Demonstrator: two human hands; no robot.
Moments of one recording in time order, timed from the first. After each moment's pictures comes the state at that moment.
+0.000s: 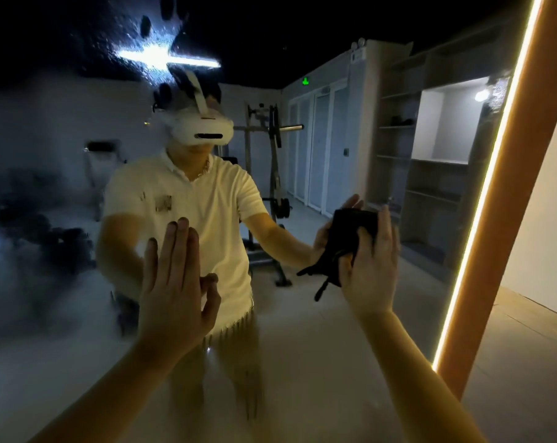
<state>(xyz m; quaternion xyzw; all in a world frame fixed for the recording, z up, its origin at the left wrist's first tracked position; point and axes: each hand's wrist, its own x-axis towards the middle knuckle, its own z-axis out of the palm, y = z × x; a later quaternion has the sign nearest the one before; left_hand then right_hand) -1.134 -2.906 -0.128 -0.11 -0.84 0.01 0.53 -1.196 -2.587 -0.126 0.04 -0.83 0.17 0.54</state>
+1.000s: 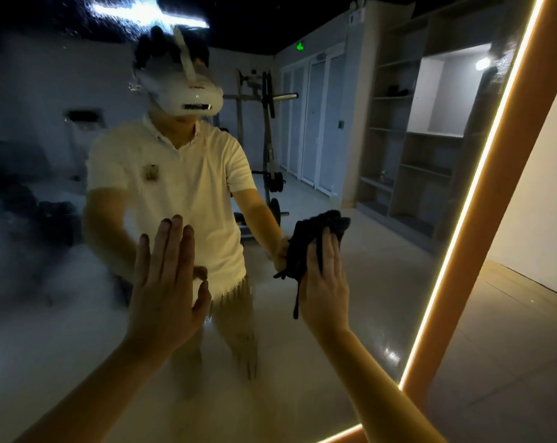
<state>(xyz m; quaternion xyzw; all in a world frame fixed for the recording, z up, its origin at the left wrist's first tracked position) -1.112 -2.926 -0.169 -0.13 -0.87 0.03 0.47 -1.171 -2.655 -0.222 0.09 -0.86 0.19 0.46</state>
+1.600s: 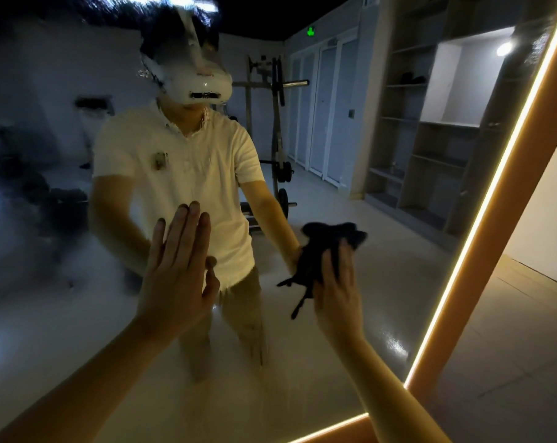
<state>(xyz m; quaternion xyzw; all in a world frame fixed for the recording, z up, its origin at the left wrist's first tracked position) -1.118 -2.940 -0.171 -0.15 -0.87 0.06 0.46 -1.168 -2.647 -0.271 0.12 -0.86 0.21 0.44</state>
